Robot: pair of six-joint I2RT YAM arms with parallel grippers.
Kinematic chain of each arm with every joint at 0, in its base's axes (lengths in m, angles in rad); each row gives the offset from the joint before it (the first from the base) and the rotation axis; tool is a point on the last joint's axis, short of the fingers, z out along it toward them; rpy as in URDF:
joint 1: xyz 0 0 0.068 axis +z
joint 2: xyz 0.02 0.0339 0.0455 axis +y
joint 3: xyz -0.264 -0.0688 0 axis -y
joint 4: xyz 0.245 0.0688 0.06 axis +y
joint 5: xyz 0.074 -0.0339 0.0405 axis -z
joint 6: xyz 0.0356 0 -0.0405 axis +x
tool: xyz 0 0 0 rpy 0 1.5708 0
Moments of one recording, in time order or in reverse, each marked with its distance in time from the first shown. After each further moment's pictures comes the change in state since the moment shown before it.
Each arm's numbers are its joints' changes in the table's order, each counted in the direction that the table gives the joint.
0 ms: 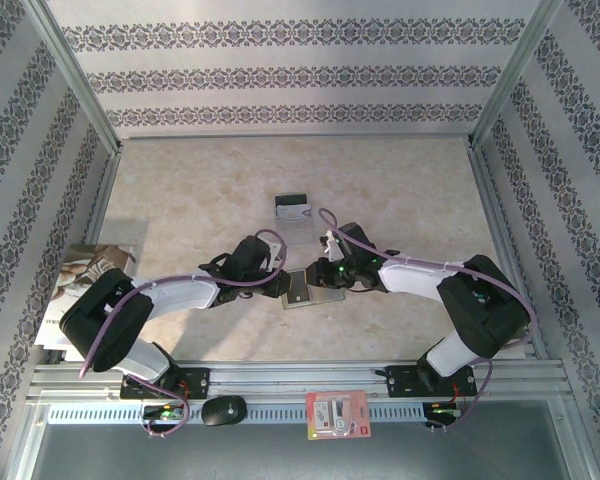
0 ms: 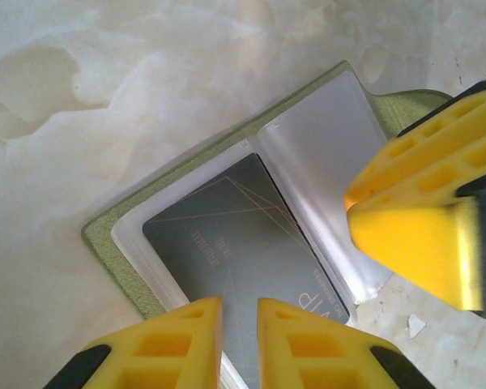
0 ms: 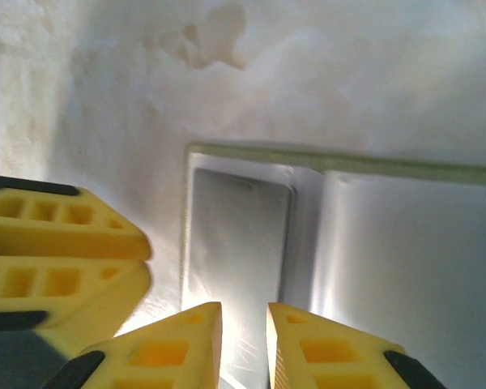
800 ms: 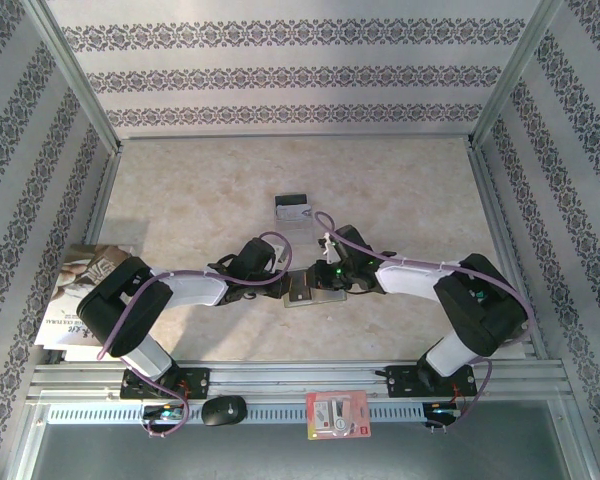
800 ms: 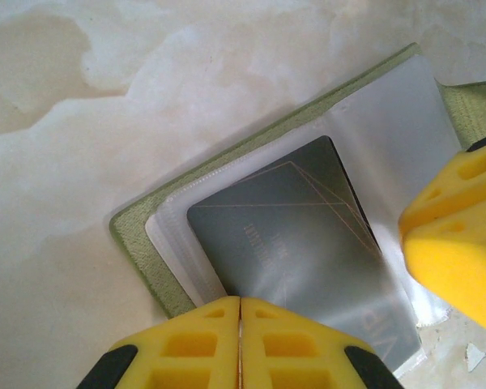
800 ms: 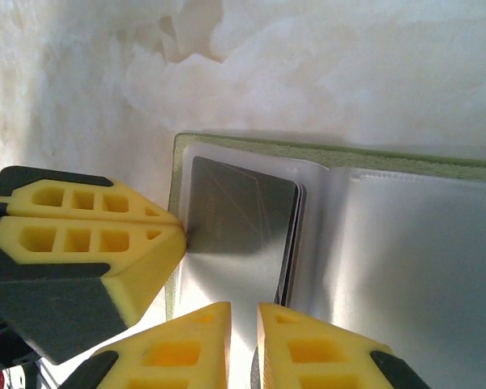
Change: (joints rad) left arm 0.000 0.103 0.002 -0.064 -0.019 0.000; right arm 0.018 0.010 -0.013 0.001 0.056 0.011
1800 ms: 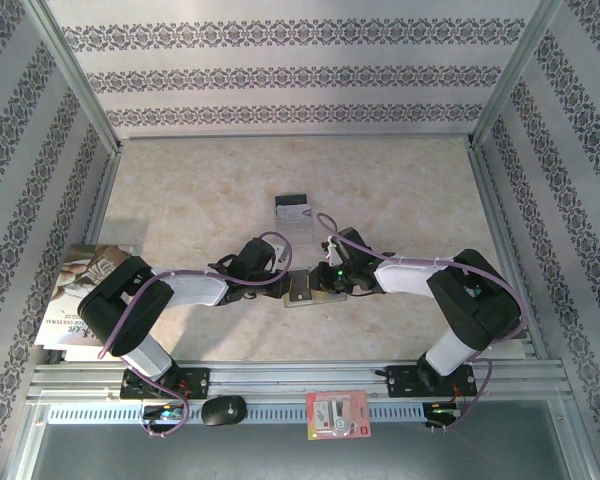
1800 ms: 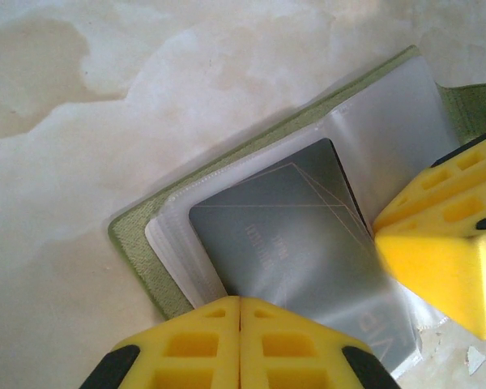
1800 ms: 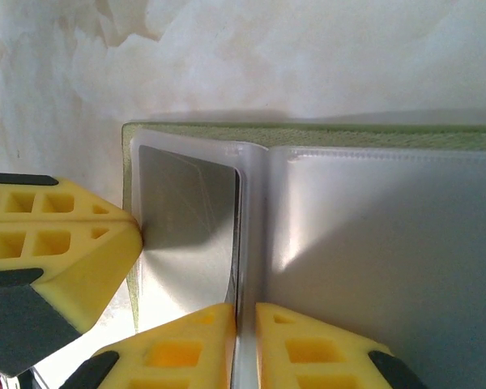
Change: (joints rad) left arm 0.000 0.006 -0.001 -0.013 0.001 0.000; right arm -0.010 0.049 -0.016 -0.013 -0.023 0.036
